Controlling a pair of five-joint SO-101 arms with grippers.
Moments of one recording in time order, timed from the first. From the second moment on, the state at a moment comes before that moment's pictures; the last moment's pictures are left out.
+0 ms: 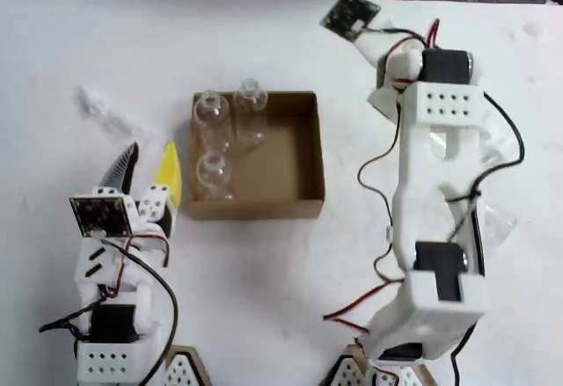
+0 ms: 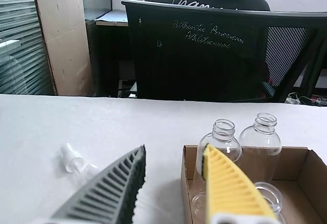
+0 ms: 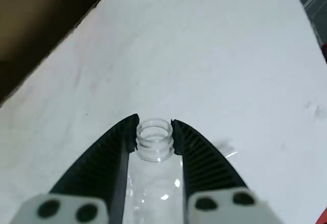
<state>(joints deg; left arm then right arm) -6.4 -103.9 97.1 23.5 3.8 -1.2 7.7 -25.3 82.2 53.6</state>
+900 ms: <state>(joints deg) -6.4 -103.9 97.1 23.5 3.8 -1.5 -0.2 -25.3 82.2 14.9</state>
